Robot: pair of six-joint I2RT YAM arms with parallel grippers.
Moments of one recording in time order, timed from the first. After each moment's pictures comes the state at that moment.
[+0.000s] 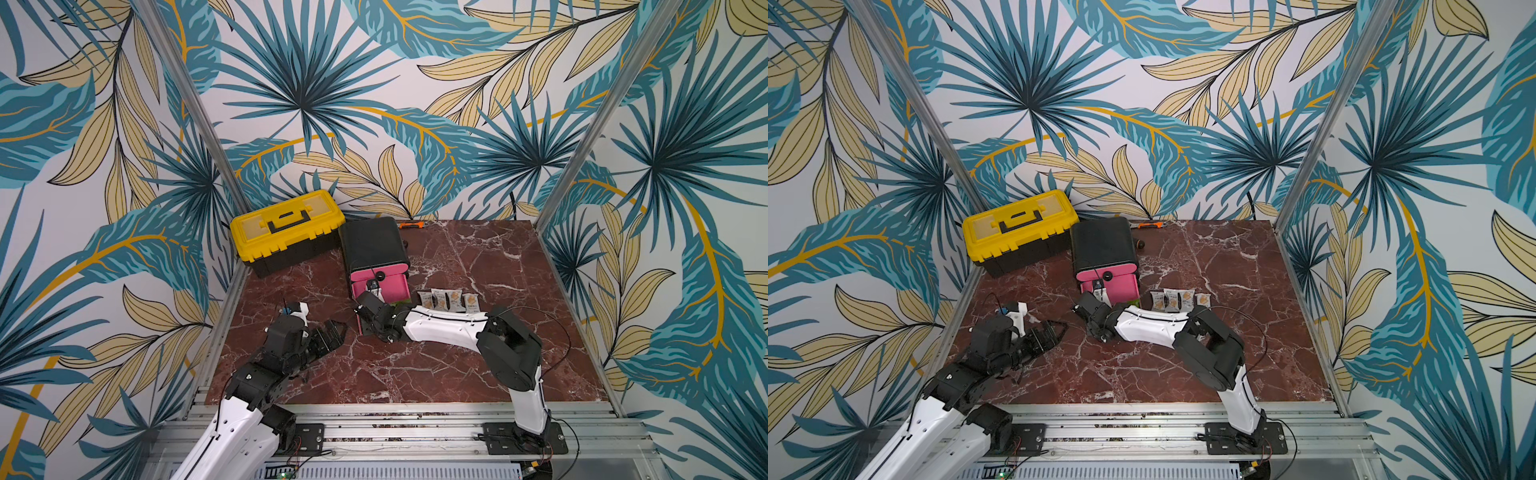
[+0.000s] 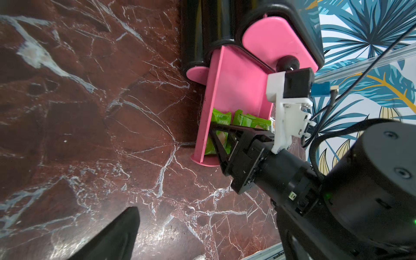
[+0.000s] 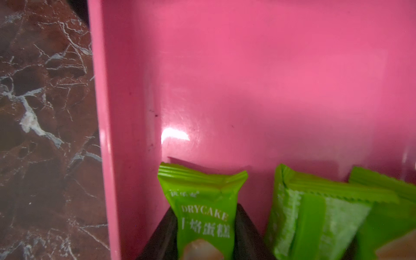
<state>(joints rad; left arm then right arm) -0.36 0.59 0.54 -0.58 0.18 -0.90 0.98 2.02 1.41 -0.36 0.38 0.66</state>
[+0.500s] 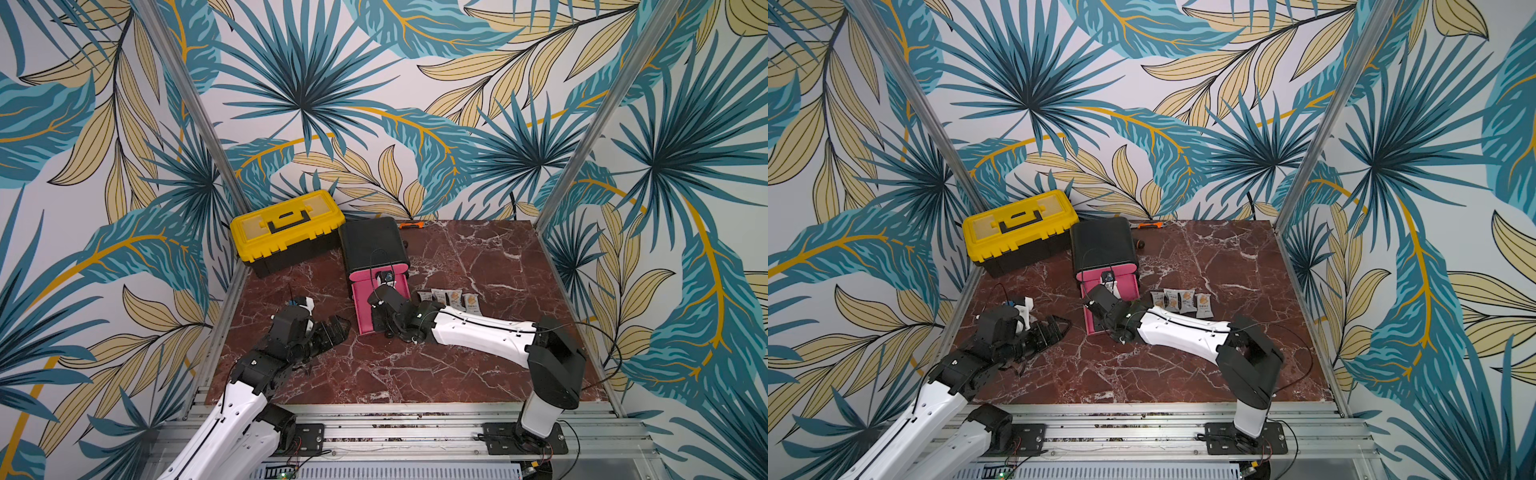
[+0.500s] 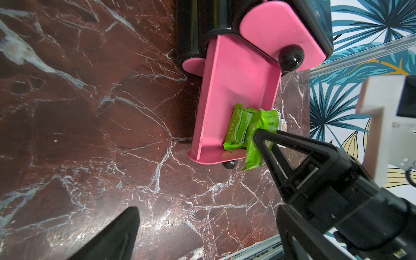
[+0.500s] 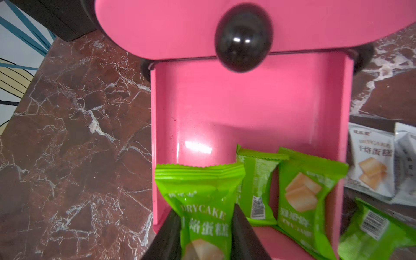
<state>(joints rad) -0.37 0.70 0.60 -0.60 0.21 -0.88 0.98 1.75 1.29 -0.39 0.37 0.65</state>
